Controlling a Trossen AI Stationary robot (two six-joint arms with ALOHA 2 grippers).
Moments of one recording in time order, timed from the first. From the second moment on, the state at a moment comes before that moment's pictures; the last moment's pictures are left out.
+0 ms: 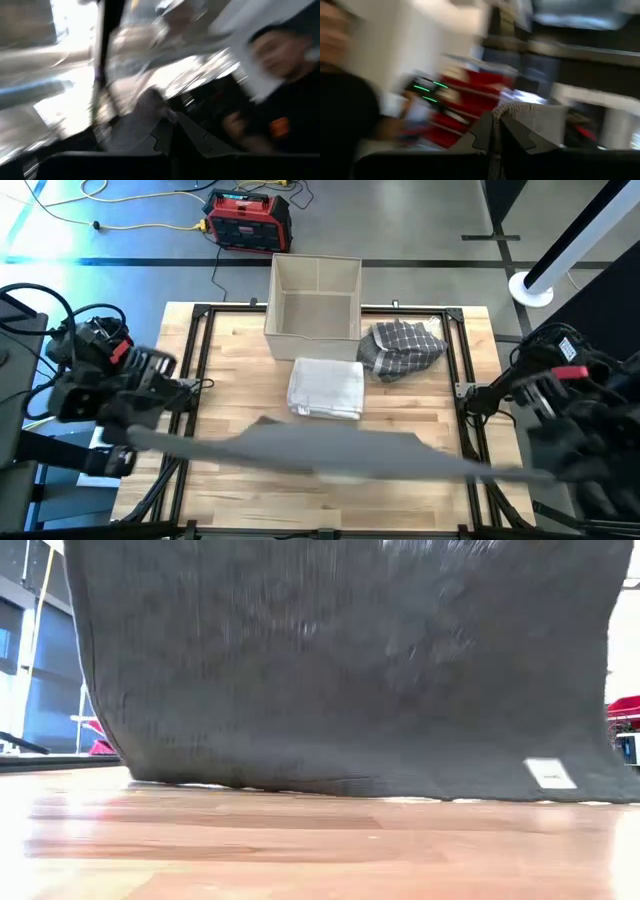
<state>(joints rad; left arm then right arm) -0.76 1.21 1.63 0.18 0.02 0.56 1.05 1.43 2.07 -0.18 0.30 -0.37</state>
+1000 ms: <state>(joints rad) -0.70 1.37 1.91 -0.32 -0.73 0.78 0.93 1.41 2.06 -0.95 1.57 0.00</state>
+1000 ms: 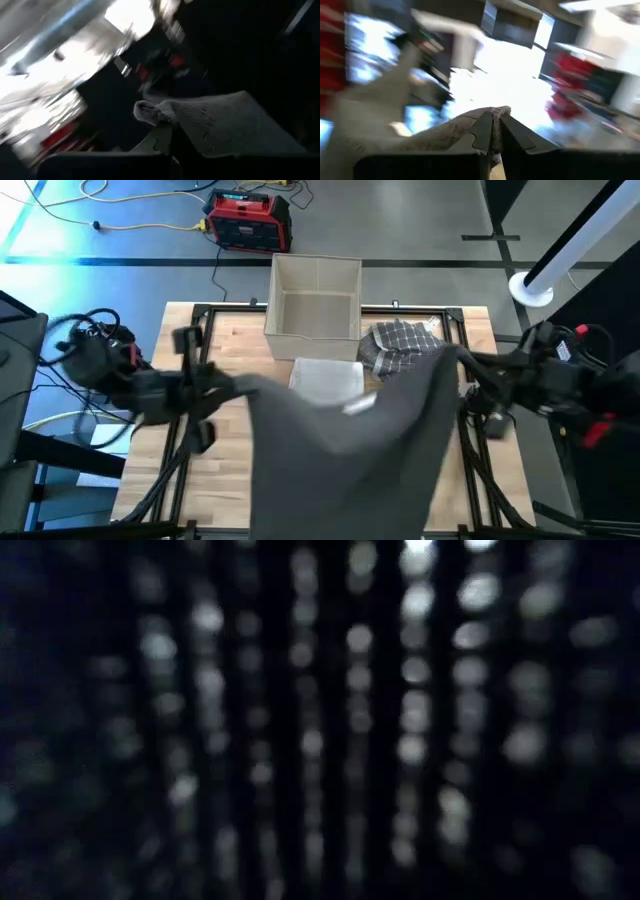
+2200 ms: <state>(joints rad) -0.33 1.38 1.57 -1.12 -0.64 -0.09 0.67 1.17 1.44 -1.57 1.17 1.15</state>
